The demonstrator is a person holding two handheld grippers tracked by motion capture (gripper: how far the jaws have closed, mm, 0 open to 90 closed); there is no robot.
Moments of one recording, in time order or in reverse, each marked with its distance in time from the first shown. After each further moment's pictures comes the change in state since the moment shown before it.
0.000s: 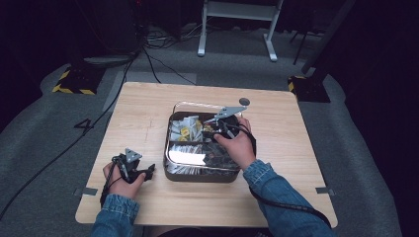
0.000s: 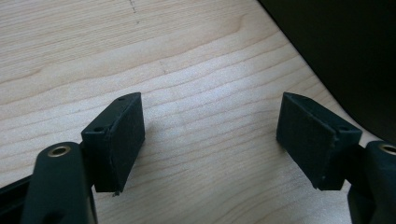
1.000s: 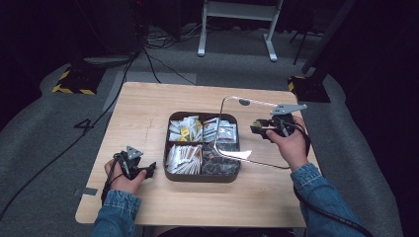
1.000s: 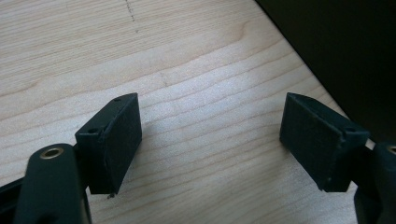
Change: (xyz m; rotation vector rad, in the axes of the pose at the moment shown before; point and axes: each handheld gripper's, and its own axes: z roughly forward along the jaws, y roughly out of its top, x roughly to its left) left arm 0.003 0.007 0.006 0.007 -0.006 0.013; right arm -0.072 -0.051 -0.118 -0.010 -0.135 0.062
